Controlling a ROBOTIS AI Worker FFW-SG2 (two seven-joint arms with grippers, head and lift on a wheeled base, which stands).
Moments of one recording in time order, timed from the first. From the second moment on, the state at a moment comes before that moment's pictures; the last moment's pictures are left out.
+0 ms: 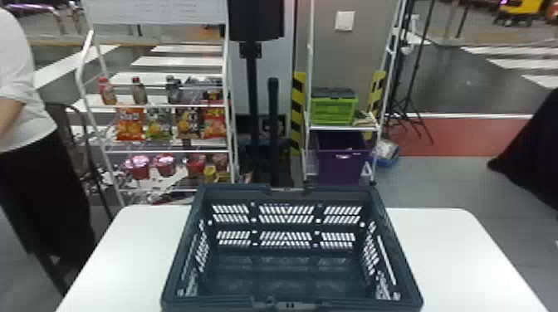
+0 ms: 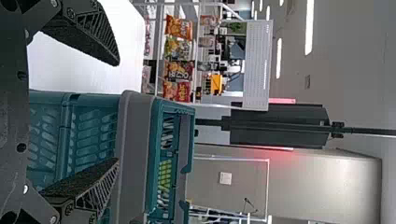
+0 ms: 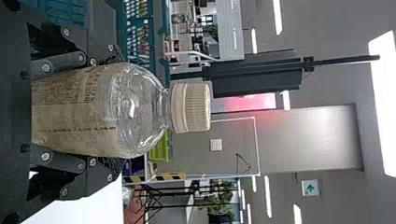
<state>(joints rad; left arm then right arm) 0.87 0.29 -0.26 -2.00 0.04 -0.46 0.40 1.01 0.00 -0.03 -2.12 -0.11 -0.50 0.15</state>
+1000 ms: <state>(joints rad) 0.87 0.29 -0.26 -2.01 0.04 -0.44 0.40 0.65 -0.01 -0.02 -2.40 -0.12 0.30 0.11</state>
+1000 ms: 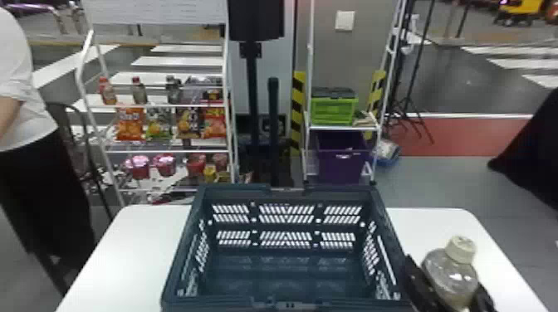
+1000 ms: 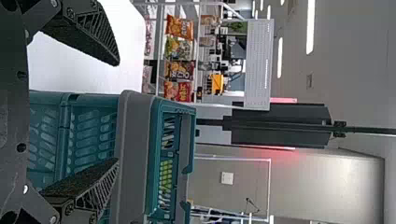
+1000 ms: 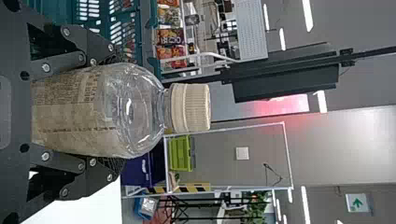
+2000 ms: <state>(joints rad) 0.87 0.29 -0.25 -1.98 0.06 -0.45 0.40 0.04 -0.02 0.26 -2.21 -0.08 1.14 -0.07</state>
